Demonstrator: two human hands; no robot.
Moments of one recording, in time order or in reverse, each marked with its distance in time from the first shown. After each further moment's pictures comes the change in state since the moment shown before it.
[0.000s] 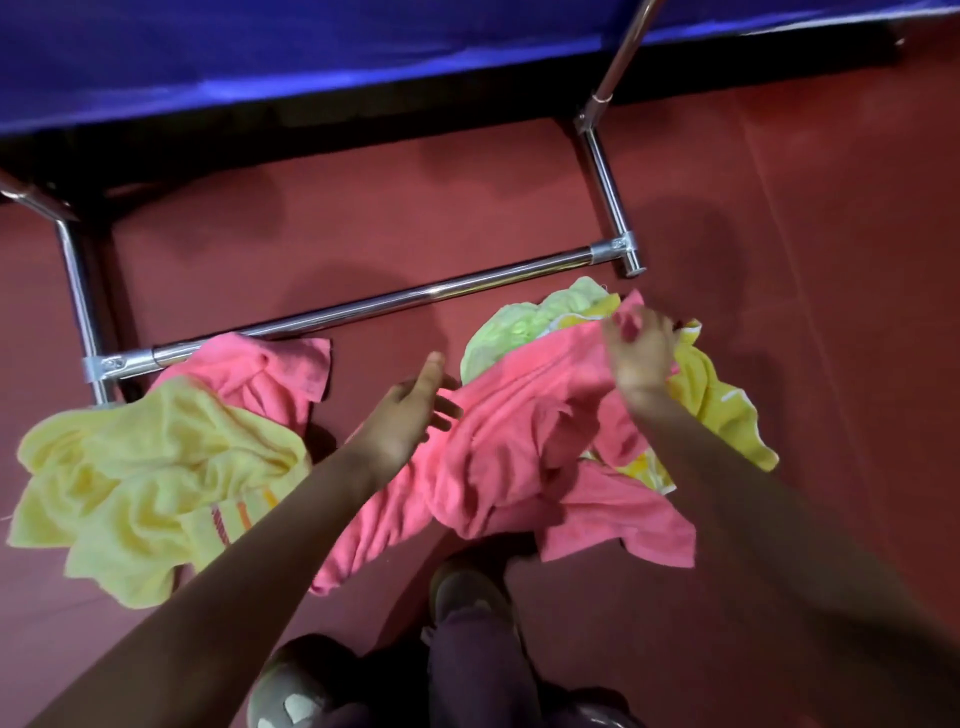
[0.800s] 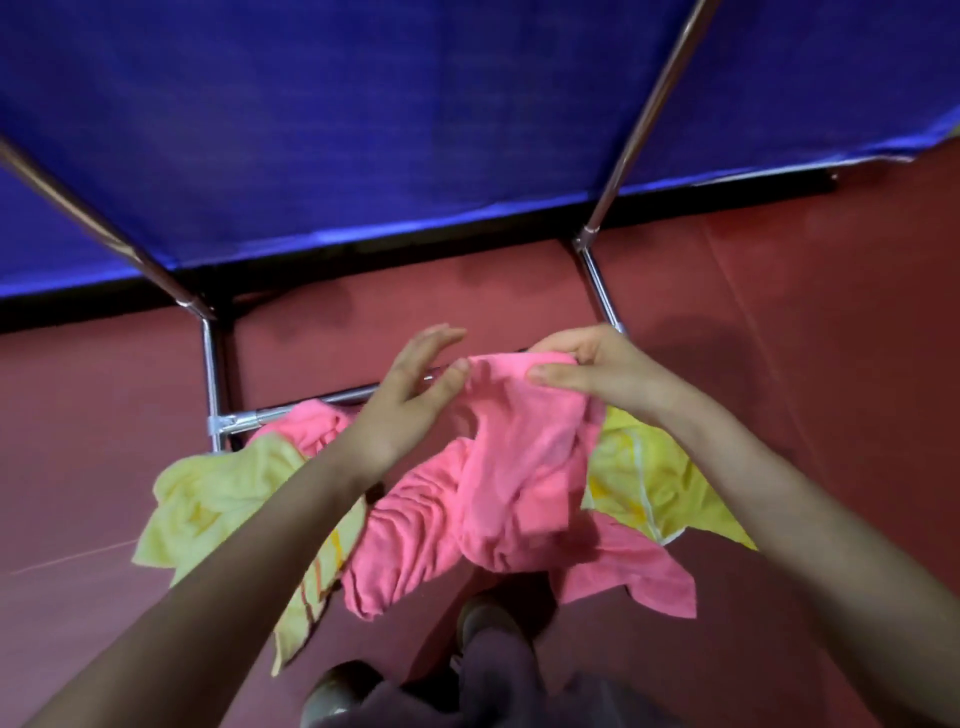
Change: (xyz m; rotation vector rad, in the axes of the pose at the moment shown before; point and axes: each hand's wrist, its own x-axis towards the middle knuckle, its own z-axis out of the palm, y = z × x) left_hand -0.083 0.090 -0.037 0.148 0.102 0.525; right_hand -0.082 -0.155 -0.126 0.367 -0.902 -0.500
